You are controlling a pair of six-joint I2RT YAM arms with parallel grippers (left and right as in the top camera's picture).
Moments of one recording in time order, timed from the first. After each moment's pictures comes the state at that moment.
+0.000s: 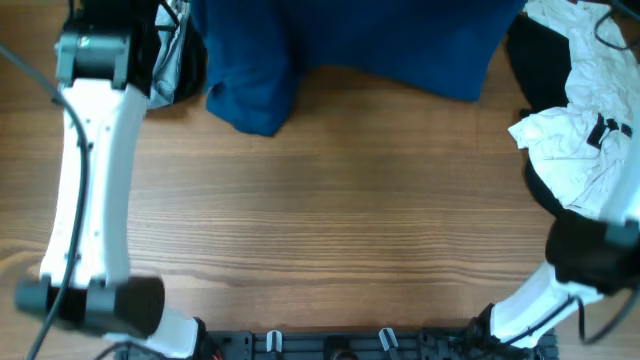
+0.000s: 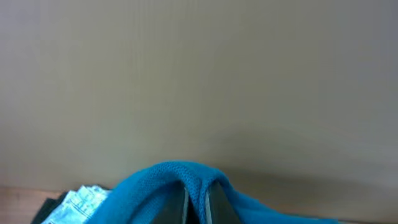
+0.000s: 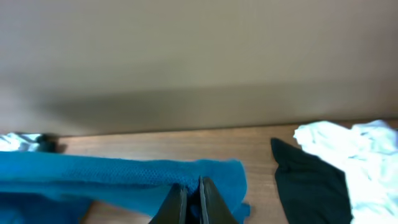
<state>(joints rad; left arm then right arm) -0.11 1.68 1.97 -0.44 -0.12 -0.14 -0.31 1.89 2.30 -0.95 -0.46 -0.01</state>
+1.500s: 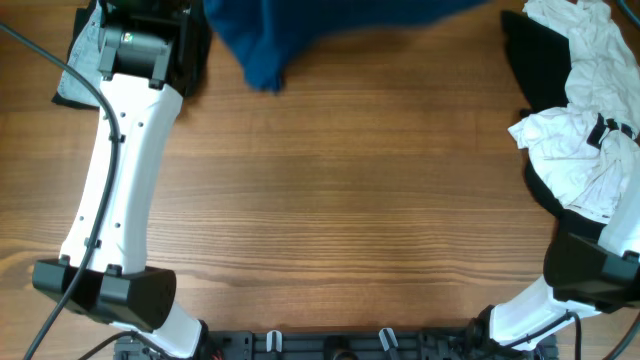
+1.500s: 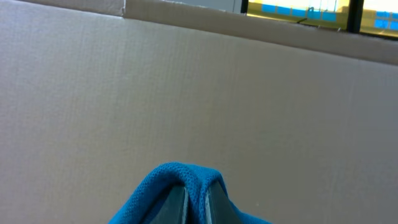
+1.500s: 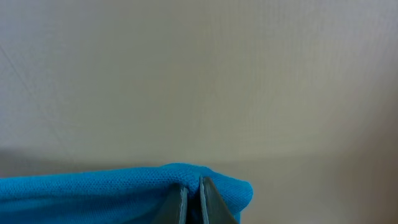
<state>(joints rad) -0.22 1.77 2.00 0.23 -0.25 -0.05 -0.28 1.84 2.31 -0.51 -0.36 0.15</state>
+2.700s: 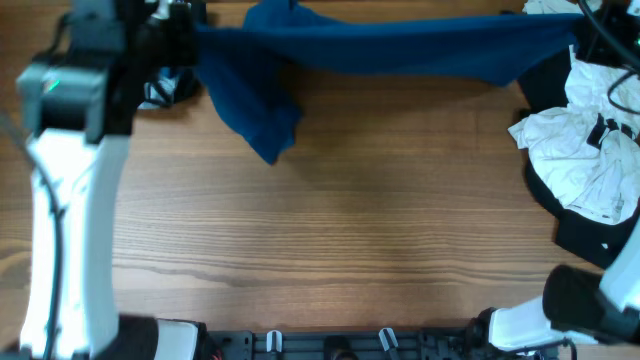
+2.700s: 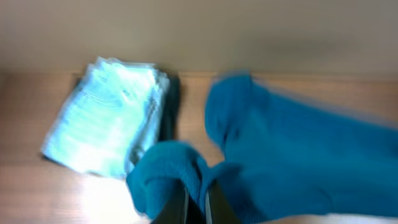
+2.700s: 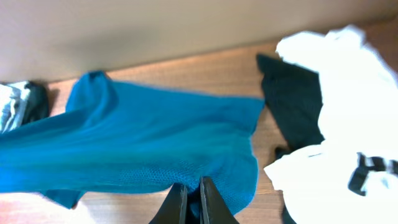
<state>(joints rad) -0.13 1.57 2.02 -1.08 -0.13 -0.10 -0.29 1.69 2.29 -1.38 -0.31 -0.03</state>
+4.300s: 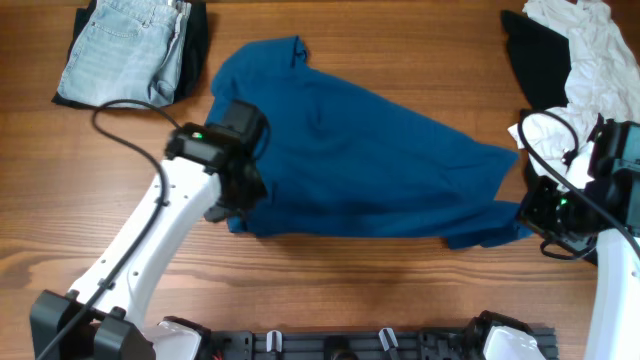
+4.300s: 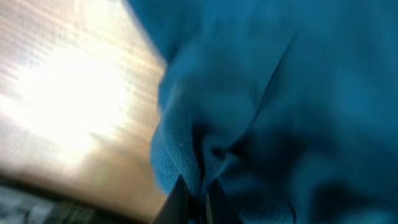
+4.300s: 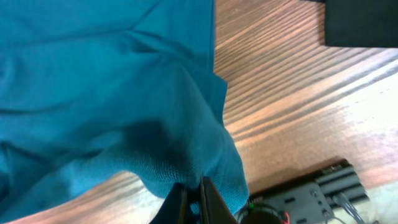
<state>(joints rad) -0.36 1.49 1.20 -1.23 -0.05 -0.81 -0.32 1.15 1.22 -1.46 -0.12 0.24</state>
